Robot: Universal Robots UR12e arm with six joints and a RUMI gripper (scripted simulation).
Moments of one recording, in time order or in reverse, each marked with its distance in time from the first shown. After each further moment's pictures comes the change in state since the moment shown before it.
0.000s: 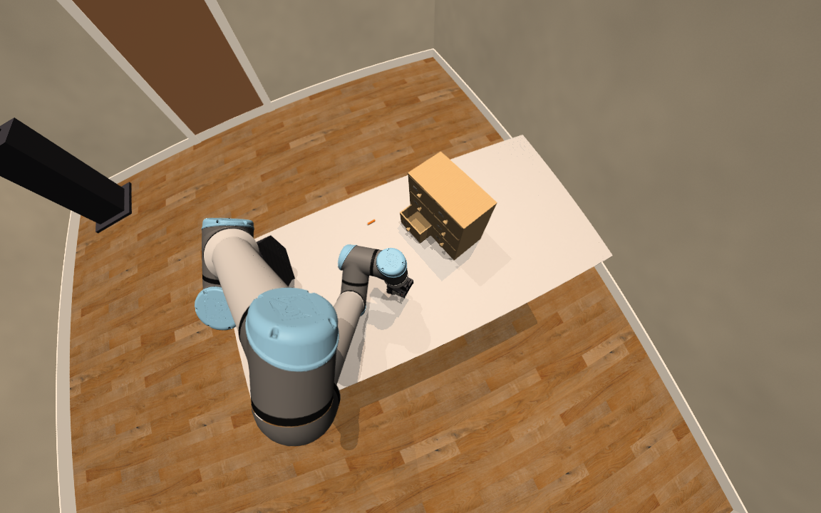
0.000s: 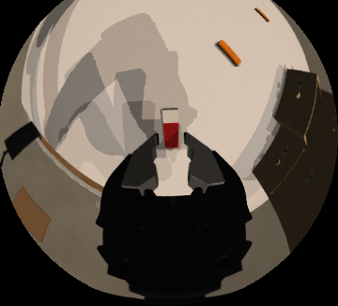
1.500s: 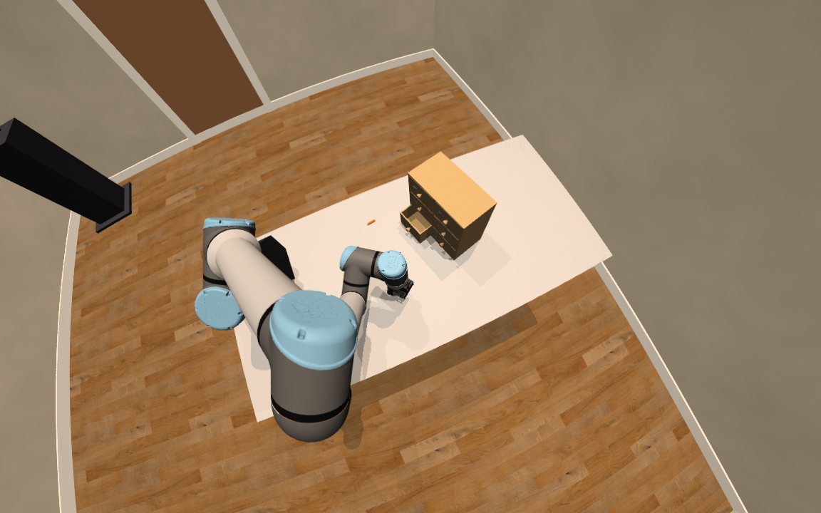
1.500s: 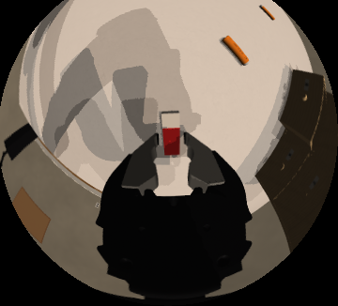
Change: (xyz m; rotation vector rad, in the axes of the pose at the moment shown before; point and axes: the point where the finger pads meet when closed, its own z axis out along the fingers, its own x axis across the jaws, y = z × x) arm 0.000 0.000 0.019 0.000 0.000 0.000
